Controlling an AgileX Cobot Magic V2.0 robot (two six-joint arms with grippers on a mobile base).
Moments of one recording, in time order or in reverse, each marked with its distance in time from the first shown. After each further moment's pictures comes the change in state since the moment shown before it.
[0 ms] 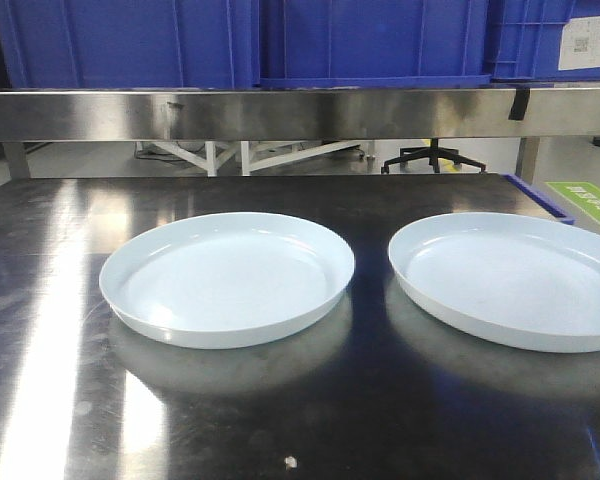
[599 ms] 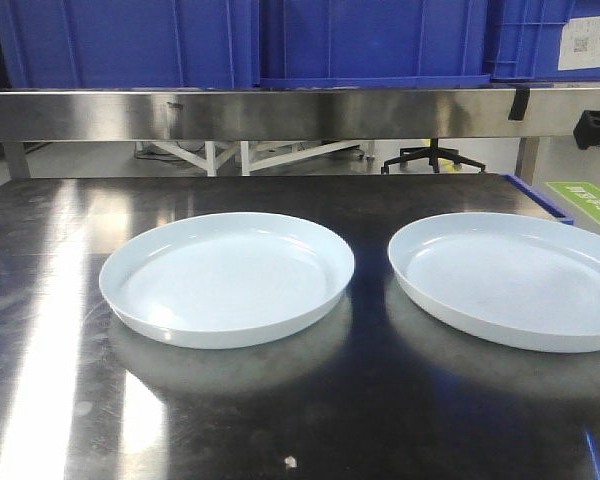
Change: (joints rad) left arm 0.000 0.000 0.000 0.000 0.000 0.000; right arm 0.035 0.149 -0.045 0.000 0.027 0.000
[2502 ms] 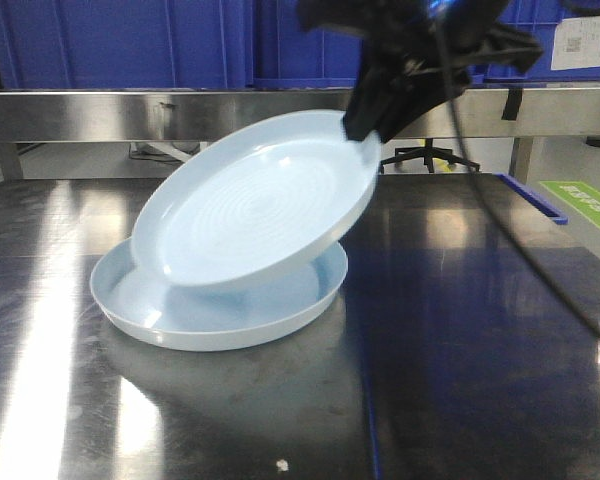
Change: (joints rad) left arm 0.000 0.000 0.000 0.000 0.000 0.000; right arm 0.514 0.075 -0.313 0.046 0.034 0.000
